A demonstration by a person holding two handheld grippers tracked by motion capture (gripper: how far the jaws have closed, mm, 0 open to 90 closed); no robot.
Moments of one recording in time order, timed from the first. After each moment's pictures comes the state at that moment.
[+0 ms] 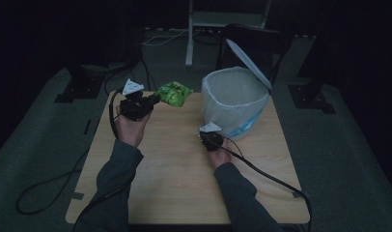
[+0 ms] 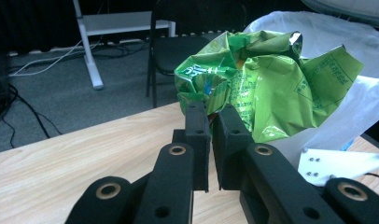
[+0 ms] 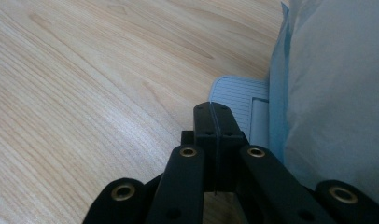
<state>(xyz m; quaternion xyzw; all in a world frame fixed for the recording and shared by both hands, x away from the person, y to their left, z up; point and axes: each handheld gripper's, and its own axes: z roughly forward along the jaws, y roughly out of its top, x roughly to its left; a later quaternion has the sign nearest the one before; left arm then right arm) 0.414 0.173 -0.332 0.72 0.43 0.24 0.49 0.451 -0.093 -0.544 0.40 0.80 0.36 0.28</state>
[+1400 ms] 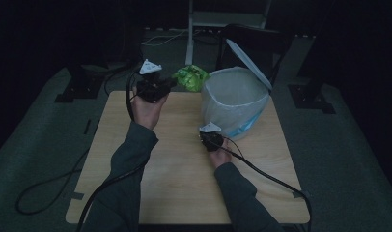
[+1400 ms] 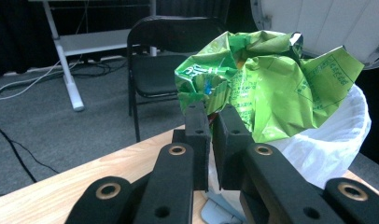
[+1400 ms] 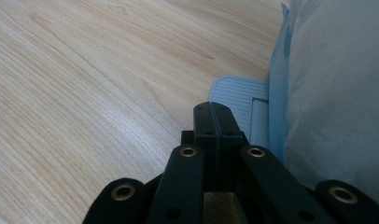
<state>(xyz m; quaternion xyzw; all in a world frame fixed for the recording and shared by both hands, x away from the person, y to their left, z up) 0.444 0.127 -0.291 0.72 0.40 0.23 0.51 0.451 -0.093 -0.545 0.40 0.79 0.36 0.28</state>
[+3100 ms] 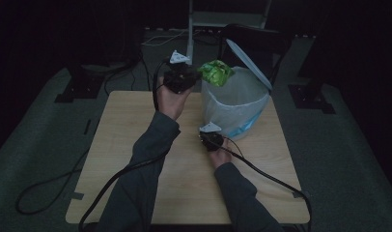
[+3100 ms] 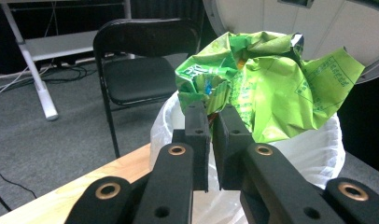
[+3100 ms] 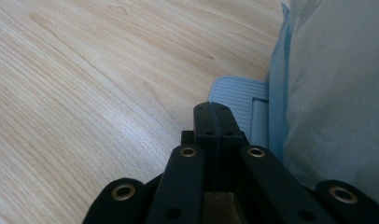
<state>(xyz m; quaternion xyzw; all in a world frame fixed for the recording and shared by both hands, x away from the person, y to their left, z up) 0.469 0.061 -0.279 0.74 0.37 0.21 0.52 0.451 -0.093 -0.545 0.40 0.79 0.37 0.28</state>
